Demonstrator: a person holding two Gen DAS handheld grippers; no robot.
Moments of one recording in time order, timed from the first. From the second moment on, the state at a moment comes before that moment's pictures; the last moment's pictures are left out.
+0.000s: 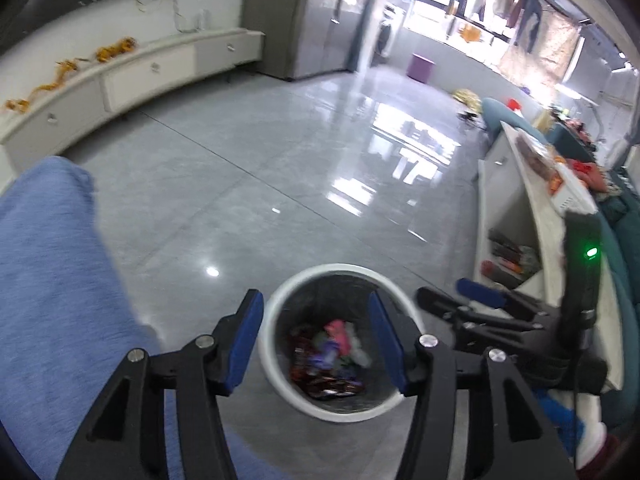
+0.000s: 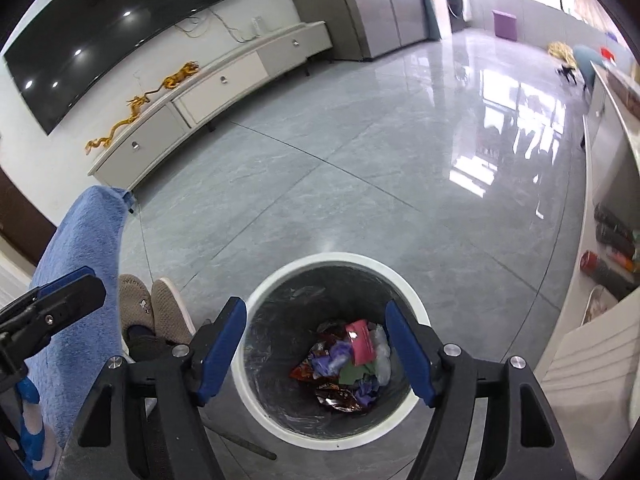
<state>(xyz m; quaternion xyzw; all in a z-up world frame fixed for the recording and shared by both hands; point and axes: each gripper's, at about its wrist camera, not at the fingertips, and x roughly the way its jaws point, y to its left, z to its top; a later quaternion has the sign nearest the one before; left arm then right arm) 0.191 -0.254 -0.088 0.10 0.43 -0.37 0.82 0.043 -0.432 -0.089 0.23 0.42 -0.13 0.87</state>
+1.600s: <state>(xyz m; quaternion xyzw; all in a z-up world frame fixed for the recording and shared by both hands) 0.123 0.017 -0.030 0.06 0.30 -0.06 0.95 0.053 -0.187 -0.014 0.03 0.34 -0.02 0.94</state>
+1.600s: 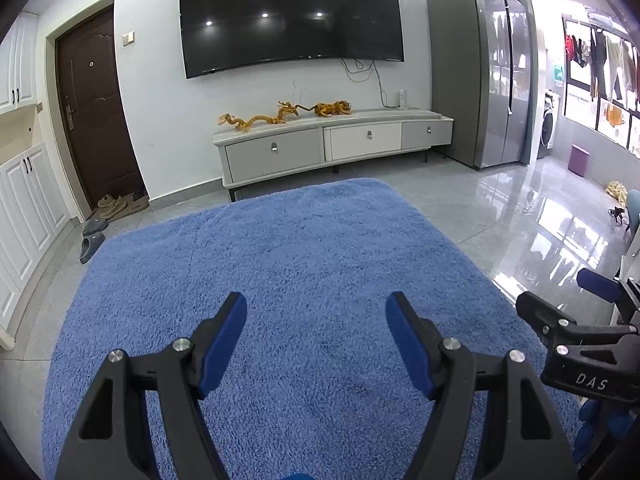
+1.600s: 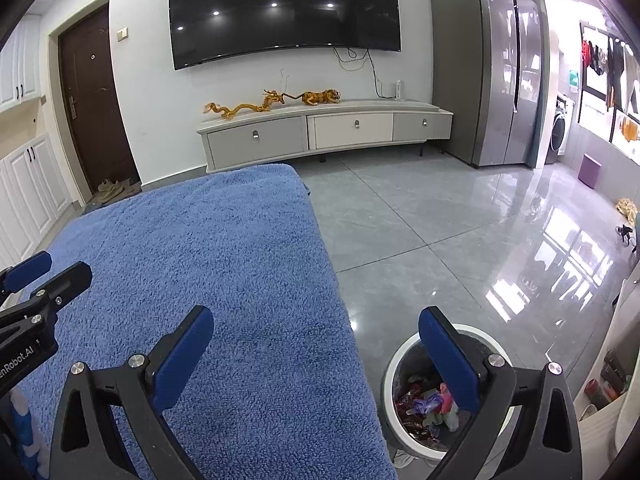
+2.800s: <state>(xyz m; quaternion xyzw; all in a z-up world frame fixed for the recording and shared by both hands) 0.107 0.029 -0.028 0.03 0.28 -0.04 0.96 0.052 -0.177 -0.015 0.03 0.33 -0.01 0.94</state>
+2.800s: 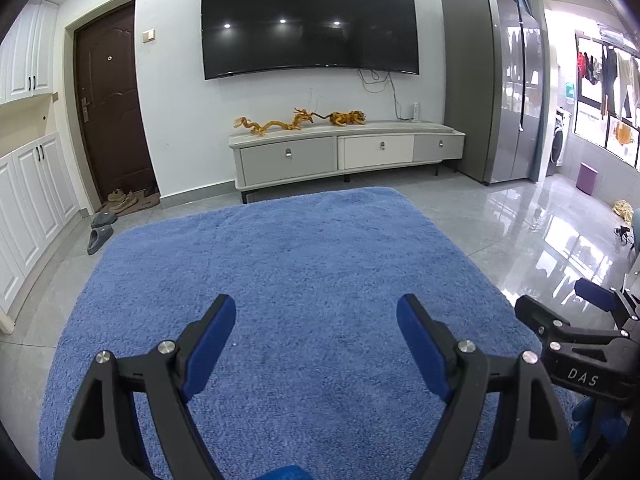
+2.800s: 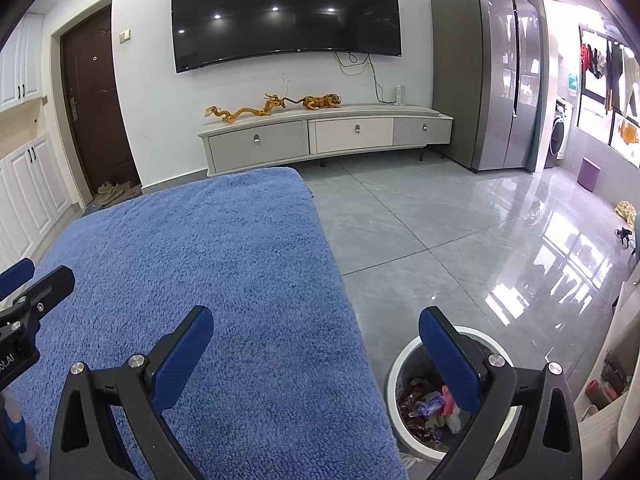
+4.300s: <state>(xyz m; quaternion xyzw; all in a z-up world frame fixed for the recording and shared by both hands) 0.072 -0.026 -0.002 0.06 0.24 -0.08 0.96 0.007 -0.205 0.018 0.03 0.28 -0.07 0.96</state>
